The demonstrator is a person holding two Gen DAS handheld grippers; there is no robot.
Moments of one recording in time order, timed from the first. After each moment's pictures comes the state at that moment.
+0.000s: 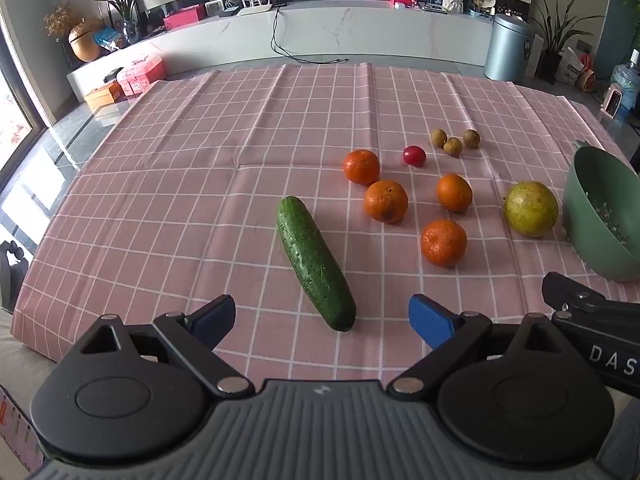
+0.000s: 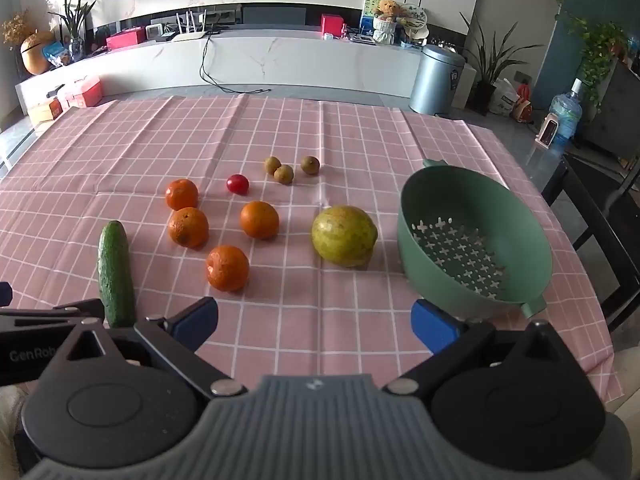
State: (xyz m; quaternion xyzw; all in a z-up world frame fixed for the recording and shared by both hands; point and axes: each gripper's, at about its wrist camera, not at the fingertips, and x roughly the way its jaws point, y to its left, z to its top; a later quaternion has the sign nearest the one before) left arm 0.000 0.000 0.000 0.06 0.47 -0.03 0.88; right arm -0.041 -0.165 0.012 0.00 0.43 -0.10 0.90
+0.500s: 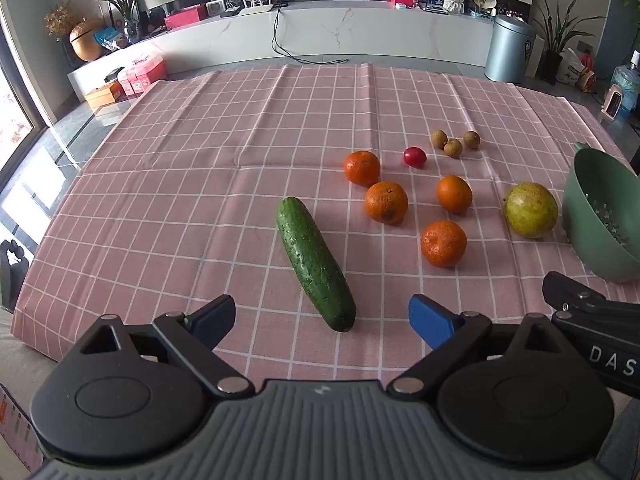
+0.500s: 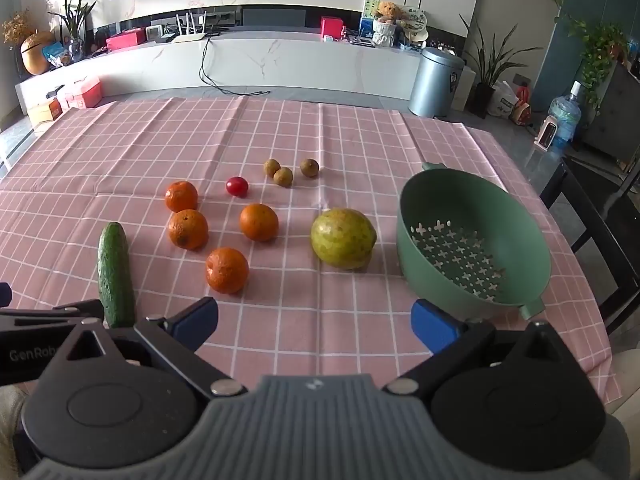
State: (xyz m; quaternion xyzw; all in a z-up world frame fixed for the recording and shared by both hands) left arm 0.000 0.000 0.000 0.06 0.47 -0.03 0.88; right arm -0.041 -0.165 0.013 0.00 0.42 -0.10 0.90
